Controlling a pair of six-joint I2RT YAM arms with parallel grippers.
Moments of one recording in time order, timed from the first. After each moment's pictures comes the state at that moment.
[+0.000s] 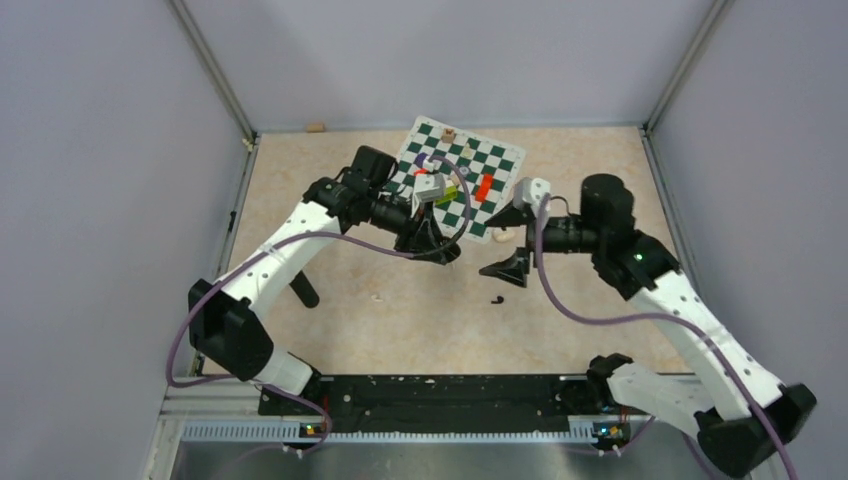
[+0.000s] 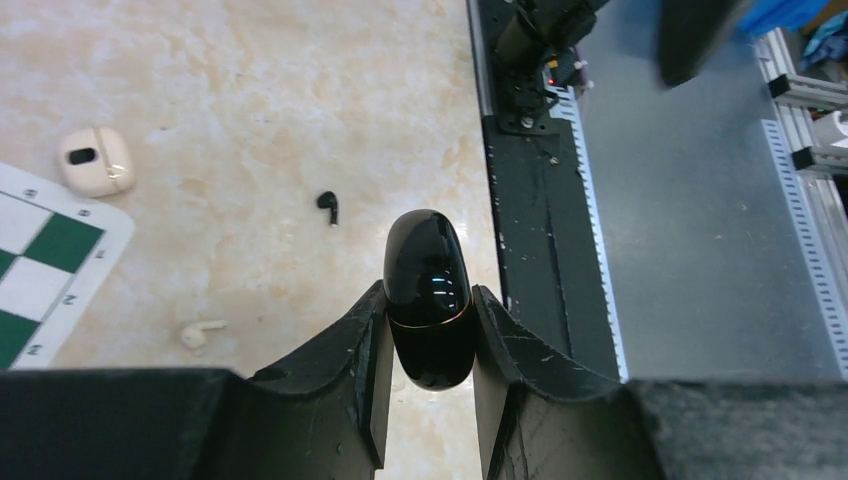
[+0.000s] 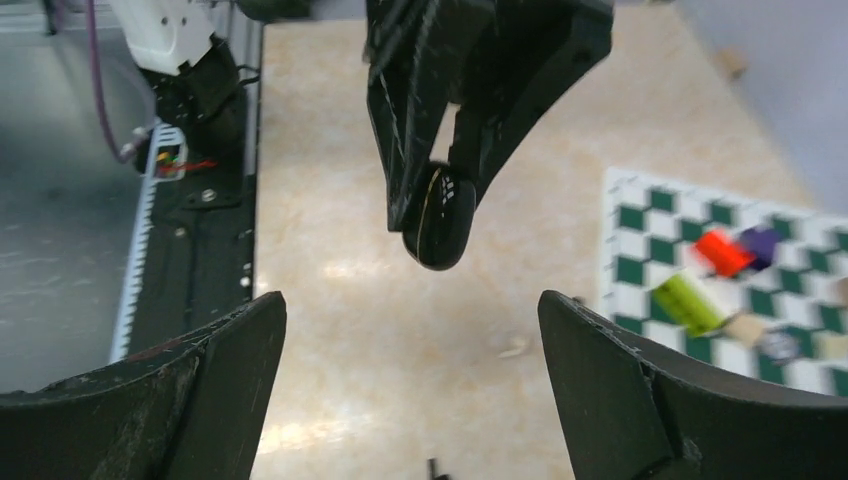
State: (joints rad) left arm -0.52 1.50 1.42 -0.78 1.08 0.47; right arm 0.51 0.92 1.07 -0.40 -0.85 -0.35
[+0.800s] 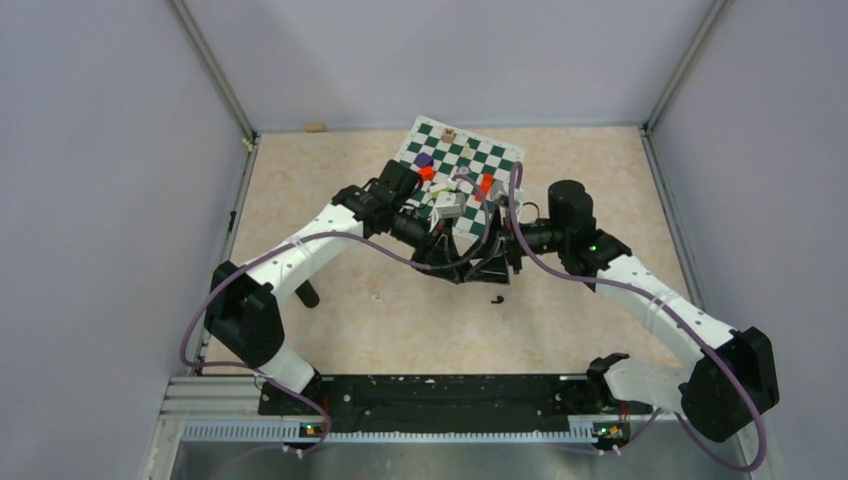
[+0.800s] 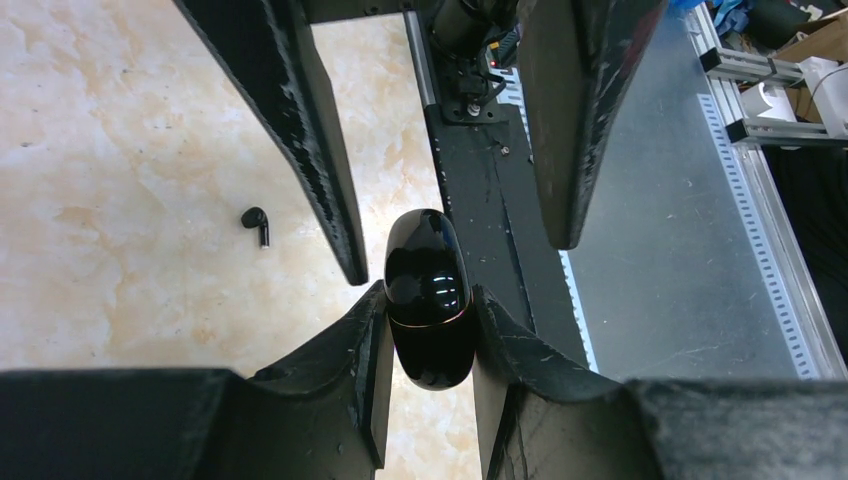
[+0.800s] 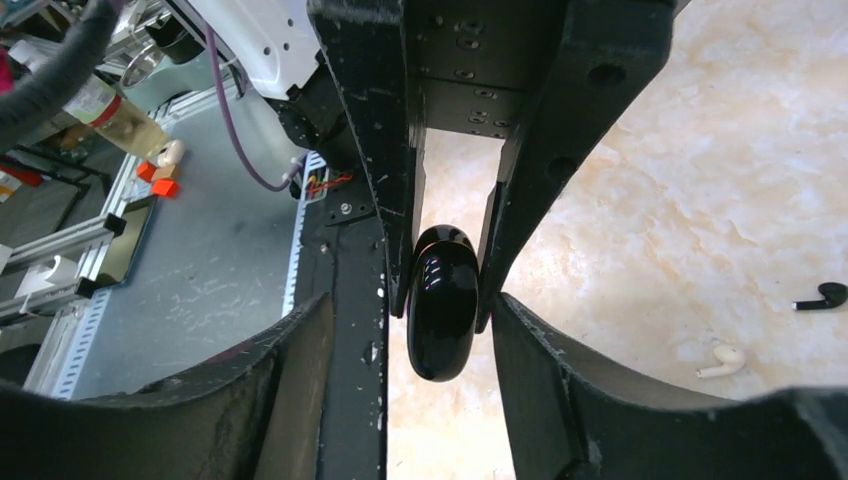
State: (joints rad) left arm -0.62 1.58 1.33 -0.72 1.16 0.47; right arm 0.49 1.15 0.85 -0.04 -1.09 0.07
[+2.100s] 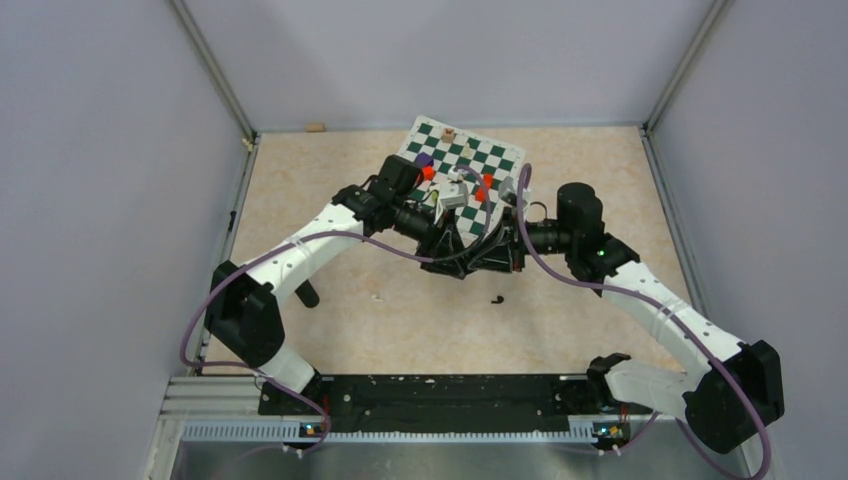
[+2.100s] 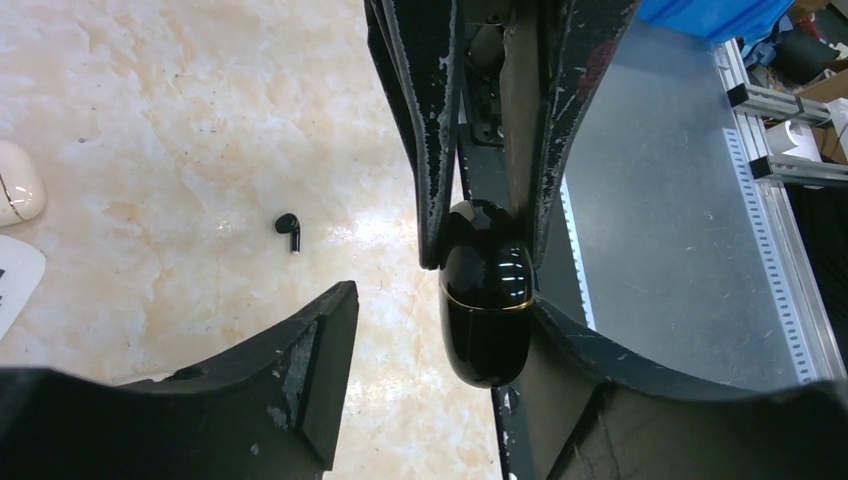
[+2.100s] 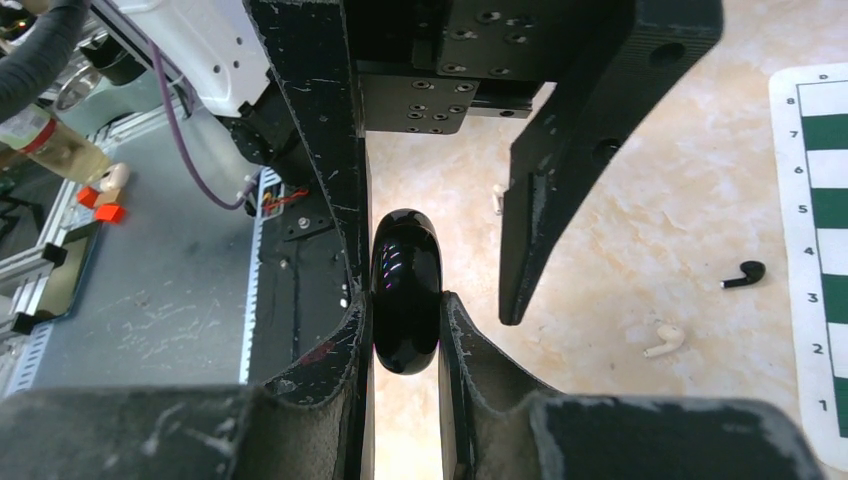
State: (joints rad) left arm -0.62 1.58 1.34 -0.60 1.10 0.34; right arm 0.47 1.10 0.82 -0.03 -1.01 0.07
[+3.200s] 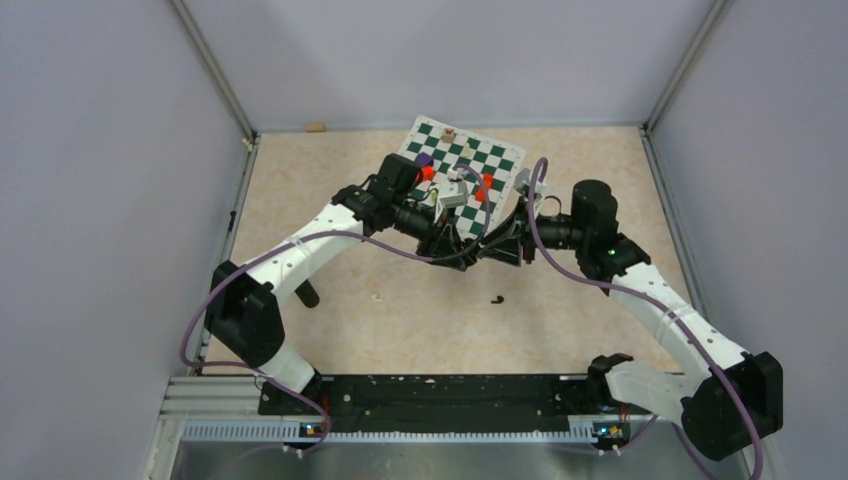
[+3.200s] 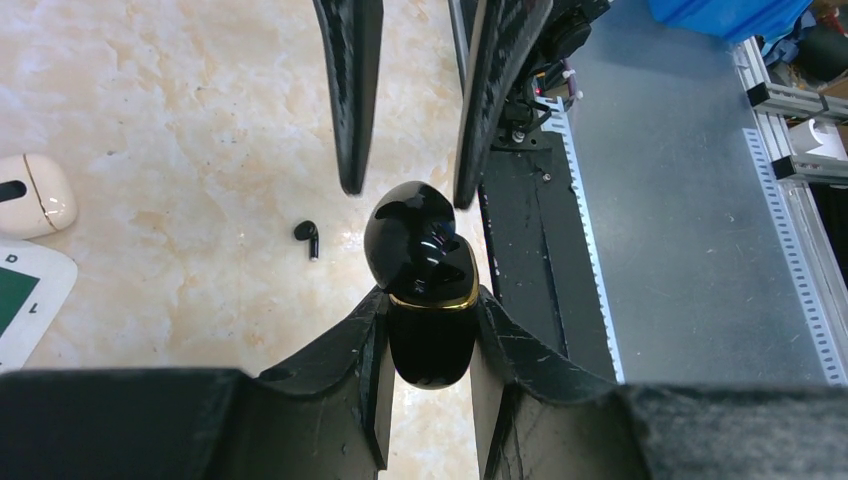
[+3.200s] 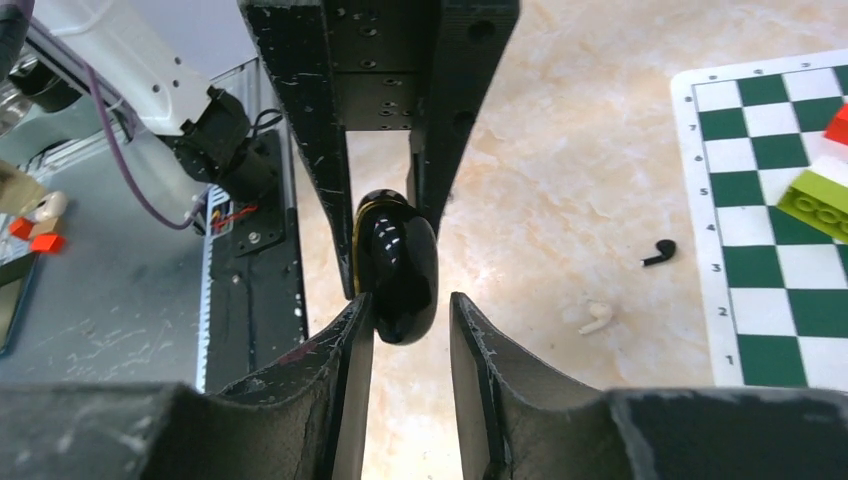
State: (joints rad) left arm -0.62 1.58 1.34 -0.56 1.09 0.34; right arm 0.40 1.08 0.82 -0.04 -0.98 0.04
